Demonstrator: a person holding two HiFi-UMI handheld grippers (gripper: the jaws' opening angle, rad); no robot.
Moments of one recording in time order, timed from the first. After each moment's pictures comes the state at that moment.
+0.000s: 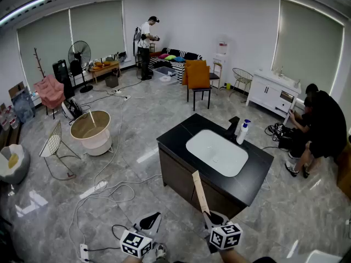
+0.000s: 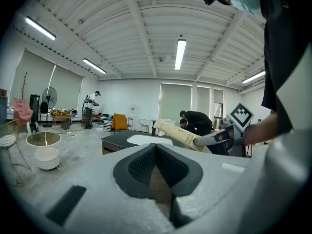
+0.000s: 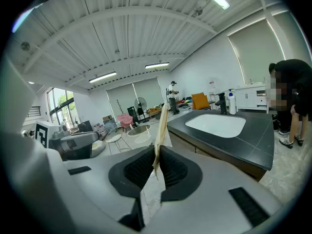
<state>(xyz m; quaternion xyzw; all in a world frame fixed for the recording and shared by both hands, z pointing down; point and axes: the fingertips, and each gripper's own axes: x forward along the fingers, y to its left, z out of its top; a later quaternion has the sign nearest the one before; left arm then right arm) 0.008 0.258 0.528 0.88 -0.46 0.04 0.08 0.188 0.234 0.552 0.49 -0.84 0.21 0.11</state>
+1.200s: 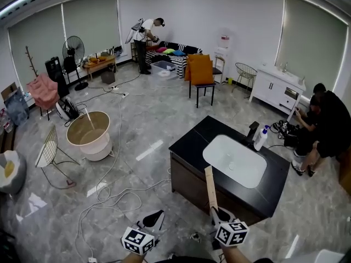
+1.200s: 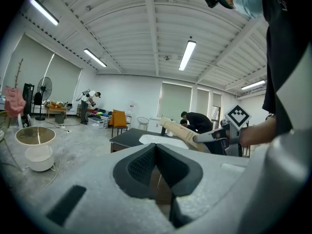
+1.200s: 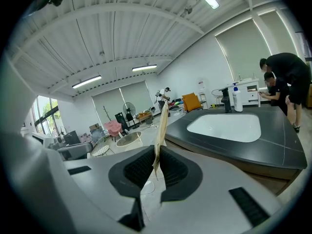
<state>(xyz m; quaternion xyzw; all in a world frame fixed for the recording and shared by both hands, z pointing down) -0.116 0.103 0.556 0.90 -0.43 0.03 0.11 0.087 0.083 0.570 0.54 -0.80 0.24 0.07</state>
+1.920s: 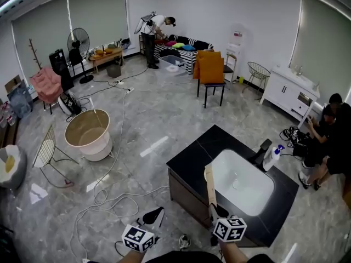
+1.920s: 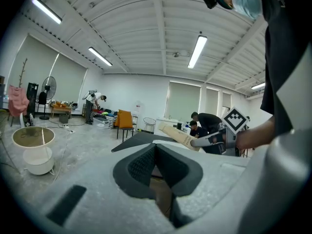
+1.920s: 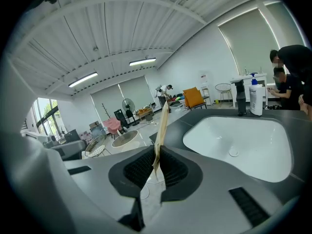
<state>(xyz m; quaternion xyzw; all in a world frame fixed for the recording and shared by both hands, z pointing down) -0.088 -0.064 0.561 0.88 -0.46 0.03 0.12 0.113 -0.104 0.595 0.52 -0.81 0.26 0.09</state>
